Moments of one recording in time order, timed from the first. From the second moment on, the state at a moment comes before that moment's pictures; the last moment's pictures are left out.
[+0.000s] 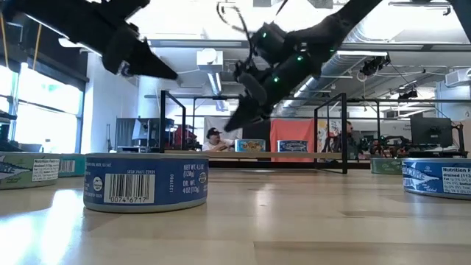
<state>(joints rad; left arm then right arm) -0.36 1.22 0.55 0.15 -0.87 0.08 -0.21 1.85 1.11 0.09 -0.12 0.00</state>
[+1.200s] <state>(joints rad) -0.41 1.09 0.41 0.02 -0.42 -0.52 0.10 1.85 0.89 0.60 0.23 -0.08</state>
